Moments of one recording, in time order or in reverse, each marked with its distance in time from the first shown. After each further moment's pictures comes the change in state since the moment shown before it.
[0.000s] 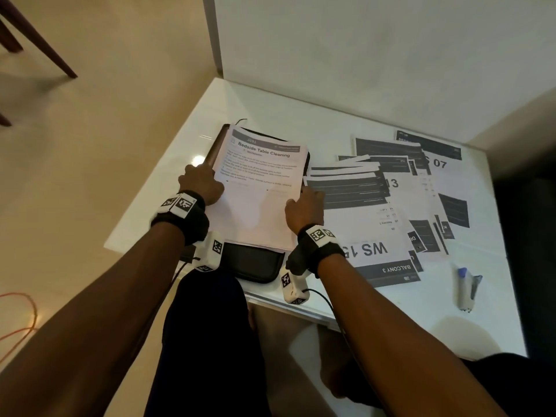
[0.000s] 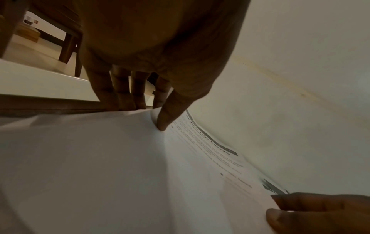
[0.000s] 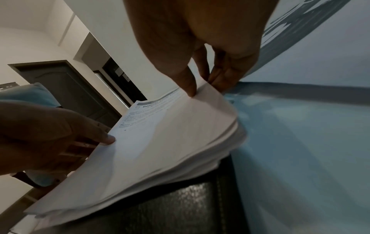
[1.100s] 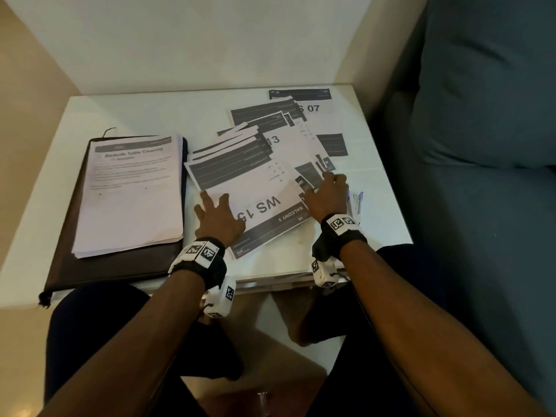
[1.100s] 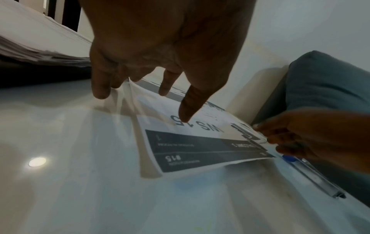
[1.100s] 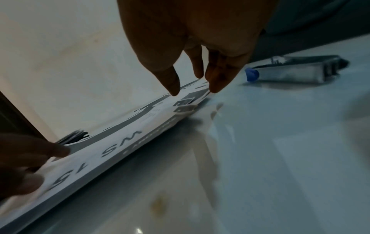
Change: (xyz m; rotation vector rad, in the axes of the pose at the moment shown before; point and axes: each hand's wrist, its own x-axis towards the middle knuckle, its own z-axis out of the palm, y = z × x) left_hand -0.164 0.157 0.166 0.060 -0.223 0.298; right_hand -0.046 0.203 -0.215 -0.112 0.287 0.205
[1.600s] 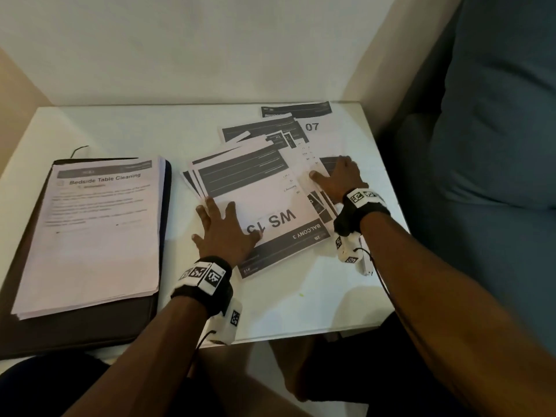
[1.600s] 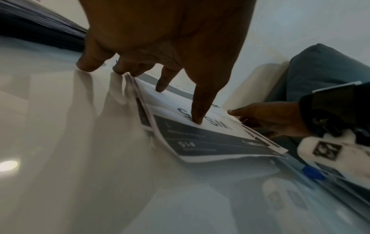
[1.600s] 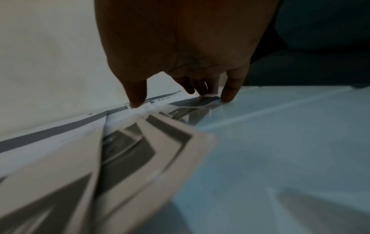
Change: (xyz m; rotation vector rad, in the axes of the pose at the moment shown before) left_hand 0.078 0.036 0.018 0.055 0.010 0.049; right_hand 0.164 -0.011 -0.014 -0.242 -0.207 0.009
